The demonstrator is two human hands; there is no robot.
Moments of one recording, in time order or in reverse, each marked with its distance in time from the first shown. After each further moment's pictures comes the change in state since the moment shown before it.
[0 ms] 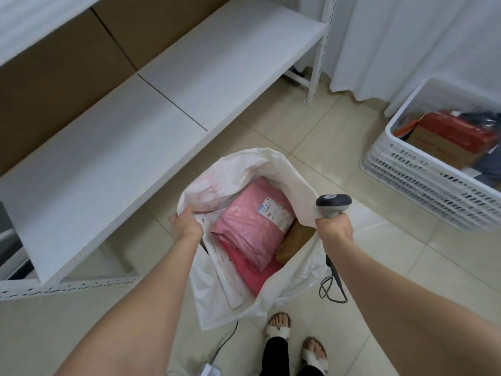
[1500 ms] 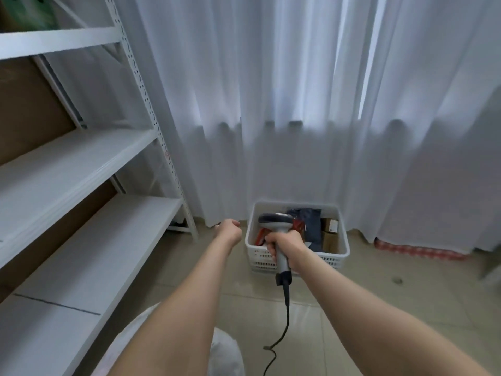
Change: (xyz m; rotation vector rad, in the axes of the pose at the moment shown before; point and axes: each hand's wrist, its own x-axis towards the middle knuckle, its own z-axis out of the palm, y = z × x) left_hand -0.347 0.361 -0.011 -0.005 -0.455 0.806; right_hand -0.127 -0.059 -0.366 0.675 -0.087 -0.283
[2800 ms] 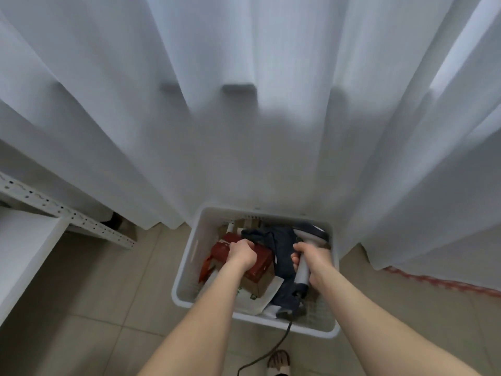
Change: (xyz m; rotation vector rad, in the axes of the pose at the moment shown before) left_hand 0.500 0.178 0.406 0.311 -0.315 -0.211; right_hand 0.616 -0.059 -0.275 0.265 0.296 0.452
